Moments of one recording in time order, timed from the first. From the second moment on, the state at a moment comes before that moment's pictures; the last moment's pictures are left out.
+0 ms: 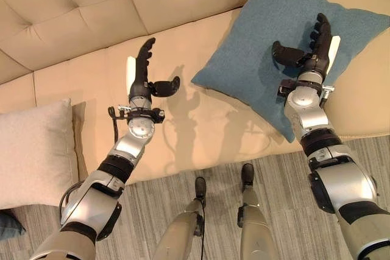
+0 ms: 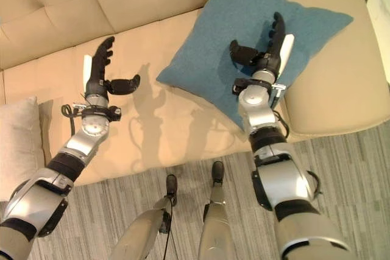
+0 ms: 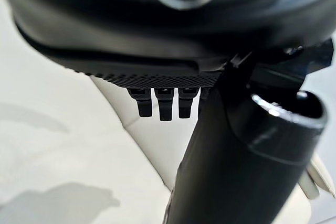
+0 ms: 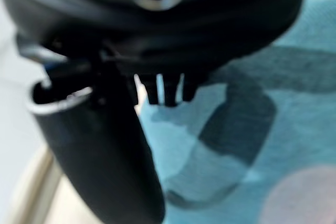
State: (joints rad) left arm -0.80 0.40 -0.43 0.67 -0.21 -0.19 0.52; right arm -1.02 -0.44 0.17 0.88 0.31 -0.17 -0.65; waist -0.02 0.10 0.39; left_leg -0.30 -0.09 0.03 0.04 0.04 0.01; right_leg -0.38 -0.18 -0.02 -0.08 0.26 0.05
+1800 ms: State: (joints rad) left arm -0.41 0.22 -0.43 0.74 -0.28 -0.14 0.29; right arm -0.39 -0.41 0.14 0.54 0.22 -0.11 -0.47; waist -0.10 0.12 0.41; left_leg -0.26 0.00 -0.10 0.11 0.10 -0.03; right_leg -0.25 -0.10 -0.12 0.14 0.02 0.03
